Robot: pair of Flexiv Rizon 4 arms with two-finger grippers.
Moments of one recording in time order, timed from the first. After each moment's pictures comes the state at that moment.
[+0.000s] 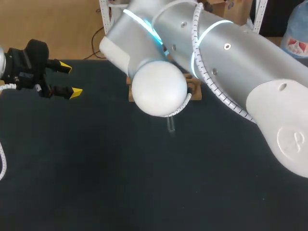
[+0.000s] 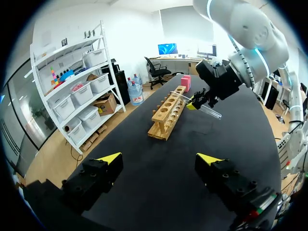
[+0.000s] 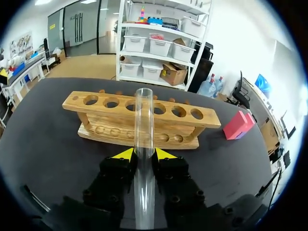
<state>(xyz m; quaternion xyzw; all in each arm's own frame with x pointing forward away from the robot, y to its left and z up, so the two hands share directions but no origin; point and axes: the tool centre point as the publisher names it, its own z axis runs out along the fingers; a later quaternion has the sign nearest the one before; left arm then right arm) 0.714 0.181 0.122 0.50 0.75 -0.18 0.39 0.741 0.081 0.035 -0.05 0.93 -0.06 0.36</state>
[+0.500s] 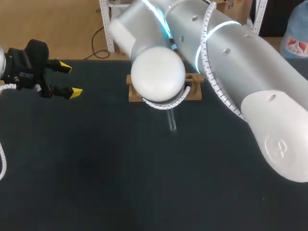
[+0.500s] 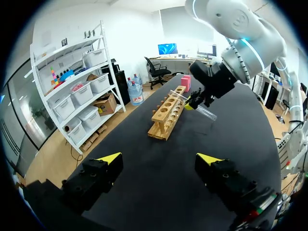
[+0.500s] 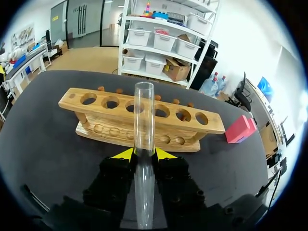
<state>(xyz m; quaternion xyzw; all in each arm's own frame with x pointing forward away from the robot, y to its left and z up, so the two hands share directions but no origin) 0.714 0.181 0.122 0.50 0.75 -0.18 0.39 0.749 0.080 0.031 -0.06 0.94 -0.07 0.33</state>
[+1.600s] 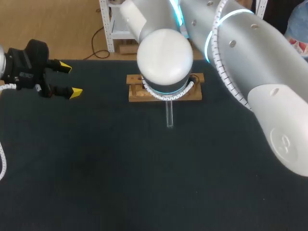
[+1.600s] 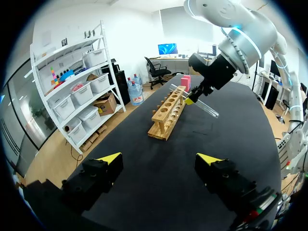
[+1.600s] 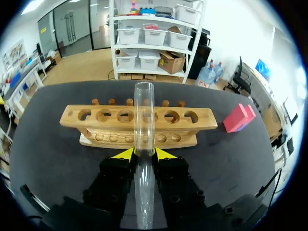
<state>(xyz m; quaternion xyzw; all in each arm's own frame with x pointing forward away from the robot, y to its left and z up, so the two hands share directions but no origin) 0.714 0.181 0.122 0.50 0.75 -0.18 0.39 0.749 0.077 0.051 0.01 0.95 -0.02 0.32</state>
